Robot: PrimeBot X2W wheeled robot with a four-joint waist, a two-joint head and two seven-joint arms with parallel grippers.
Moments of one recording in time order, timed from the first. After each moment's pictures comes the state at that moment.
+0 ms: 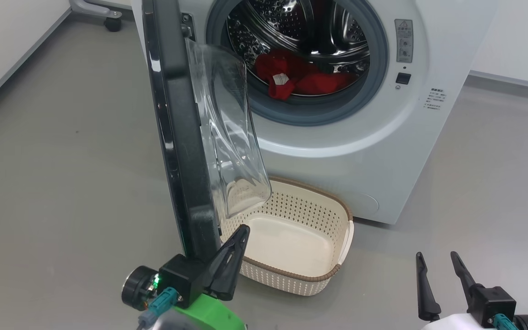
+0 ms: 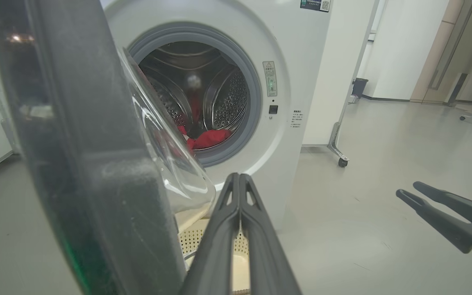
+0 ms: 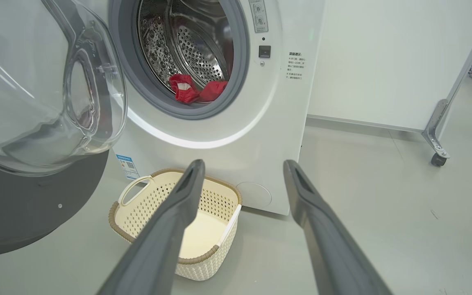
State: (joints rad) left arm -0.03 0.05 -0.52 -0.11 -0.37 -0.03 0.02; right arm 0.18 -0.06 0.14 0.16 0.24 -0.09 -0.26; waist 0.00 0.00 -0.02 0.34
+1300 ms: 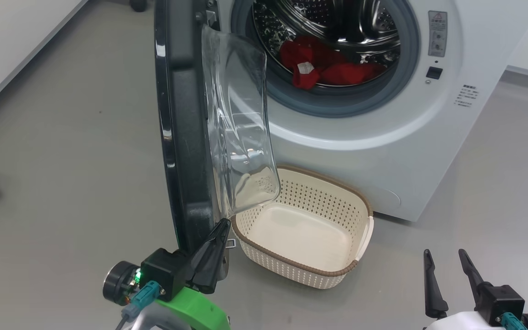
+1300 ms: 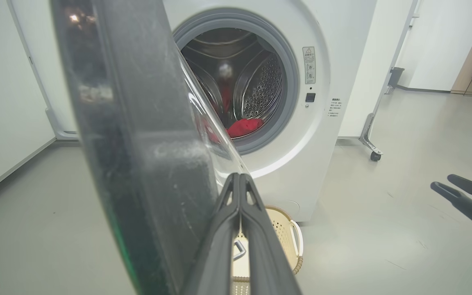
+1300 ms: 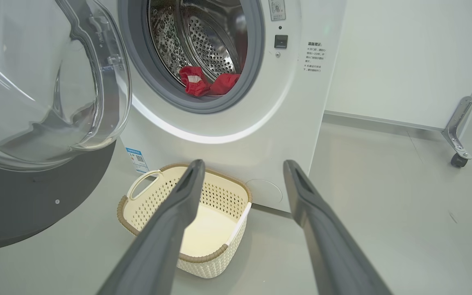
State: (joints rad) left arm -0.03 0.07 -0.45 -0.09 -0.35 0.03 0.03; right arm 0.18 -0.06 0.10 0.16 0.23 -0.07 -0.26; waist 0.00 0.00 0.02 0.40
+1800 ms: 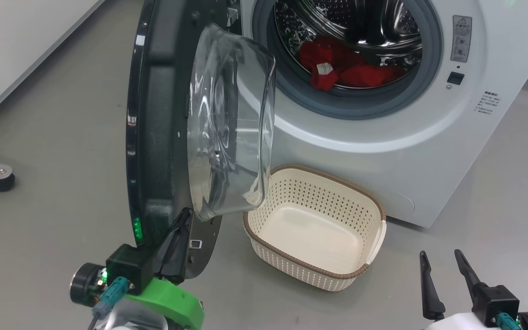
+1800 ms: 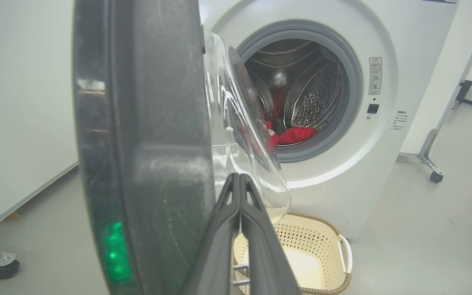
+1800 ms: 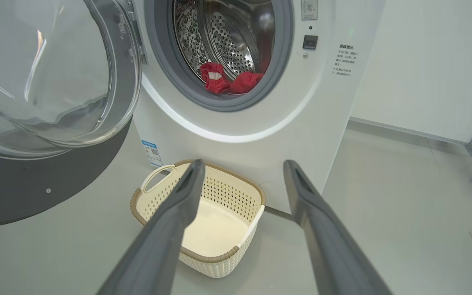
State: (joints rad) left arm -0.02 0.09 -0.37 -0.08 -0.34 0.08 -0.01; right arm 0.17 -0.06 0.11 0.16 0.21 -0.06 -0.26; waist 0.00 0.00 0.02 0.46
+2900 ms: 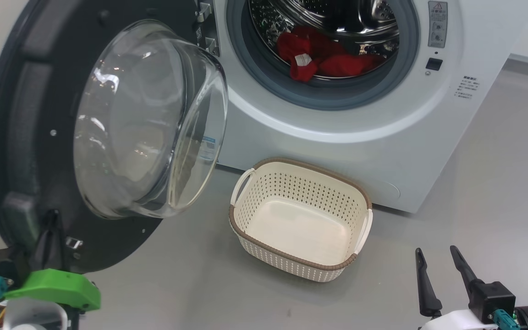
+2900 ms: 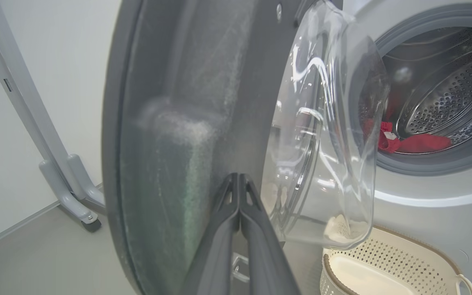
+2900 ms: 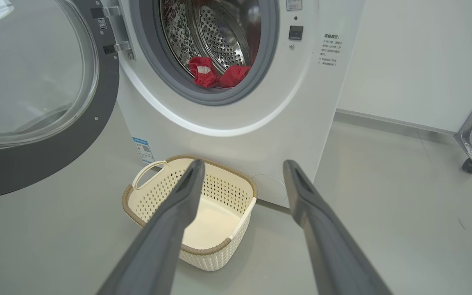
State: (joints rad) left arm -0.01 0.13 0.00 0.07 -0.36 0.11 -0.05; right arm 0.16 -0.06 0.11 0.17 0.20 -0.04 -0.26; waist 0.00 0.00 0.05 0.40
